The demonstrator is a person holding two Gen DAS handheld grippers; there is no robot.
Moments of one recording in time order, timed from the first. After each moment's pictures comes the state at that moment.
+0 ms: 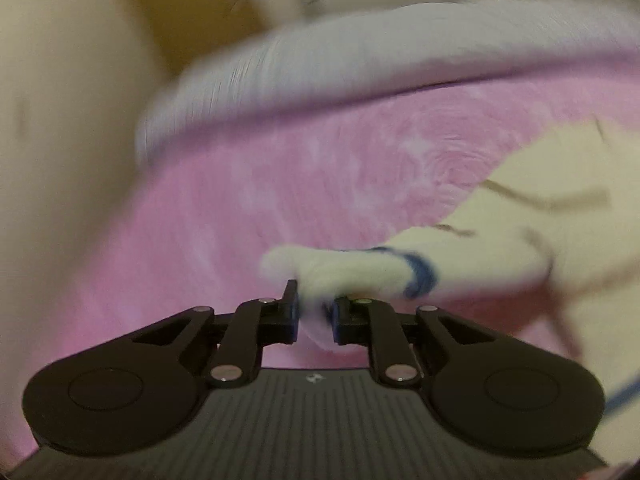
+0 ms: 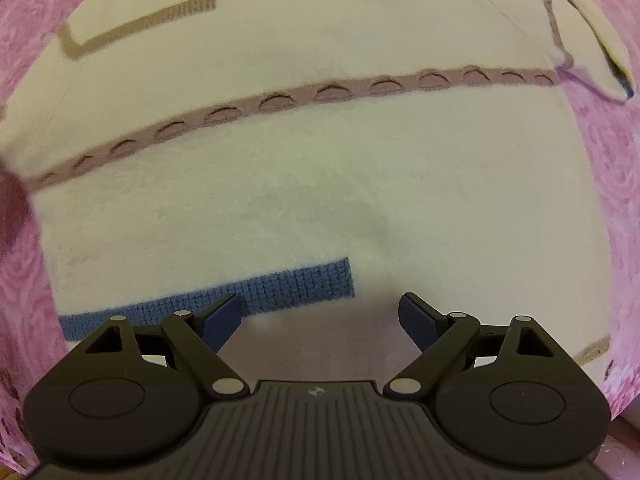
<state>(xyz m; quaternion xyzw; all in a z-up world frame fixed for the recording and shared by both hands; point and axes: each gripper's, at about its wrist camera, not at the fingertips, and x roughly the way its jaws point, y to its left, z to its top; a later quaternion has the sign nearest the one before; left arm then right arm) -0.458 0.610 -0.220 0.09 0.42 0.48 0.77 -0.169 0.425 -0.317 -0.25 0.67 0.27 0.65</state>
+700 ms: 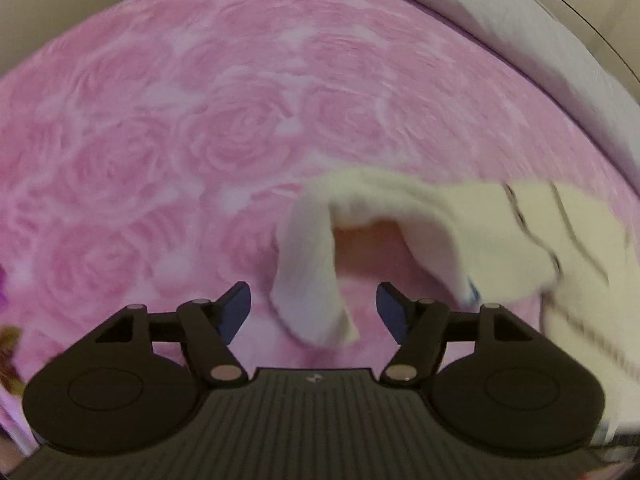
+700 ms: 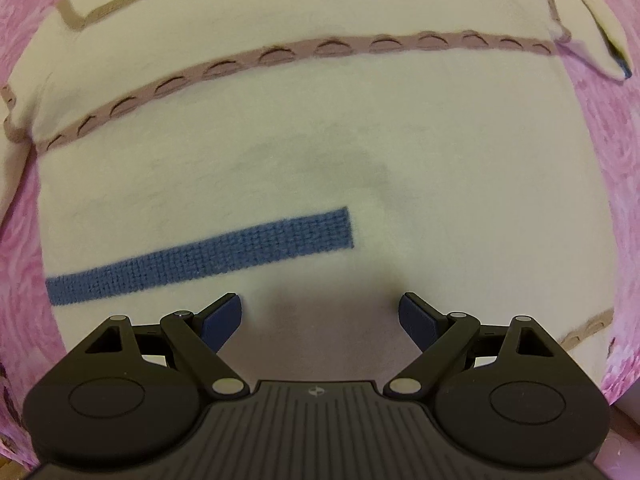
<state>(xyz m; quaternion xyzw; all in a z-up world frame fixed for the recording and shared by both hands) -0.592 0.657 -0.296 -0.41 0.34 0.53 0.66 -0.186 0.411 -0.322 -0.26 0.68 0.26 0.64</state>
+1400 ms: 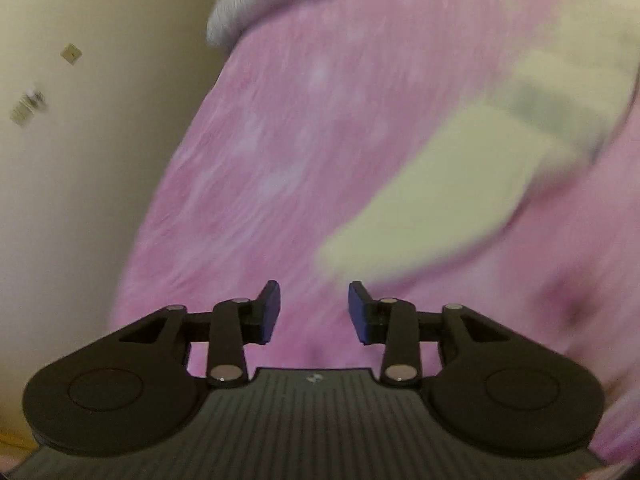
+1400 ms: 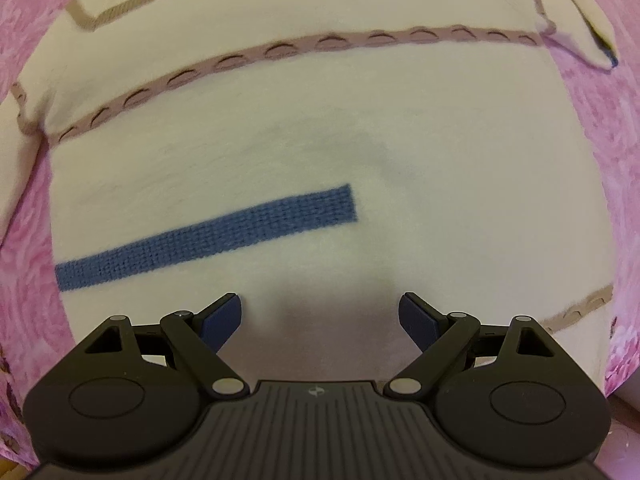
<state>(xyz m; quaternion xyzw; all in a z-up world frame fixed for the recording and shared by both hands) -0.589 0.614 -0.271 -0.04 0.50 0.53 0.68 -0.199 0.389 -0.310 -0.24 0.67 0.25 0.65</state>
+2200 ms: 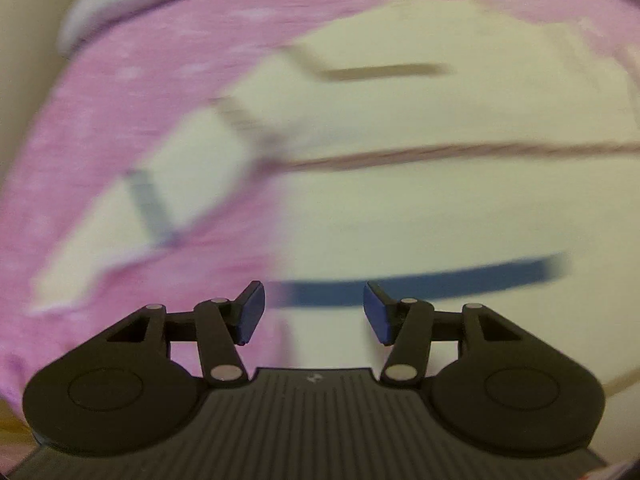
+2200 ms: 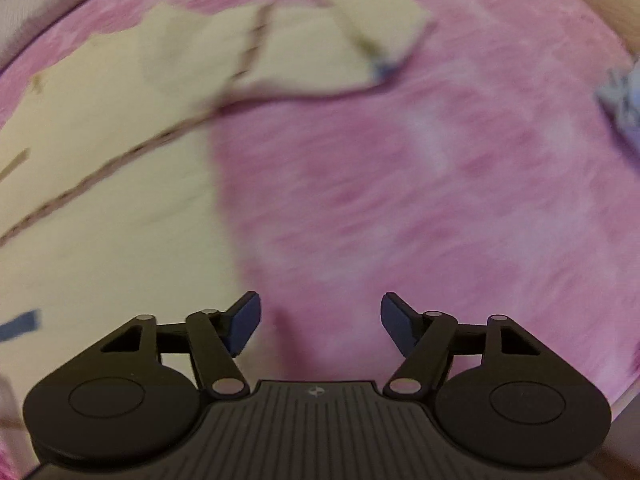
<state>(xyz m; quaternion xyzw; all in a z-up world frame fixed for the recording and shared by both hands) -0.283 0.453 -0.273 -0.19 0.54 0.41 0.71 0.002 0.185 -0.312 -0.15 0.61 0.24 0.74</state>
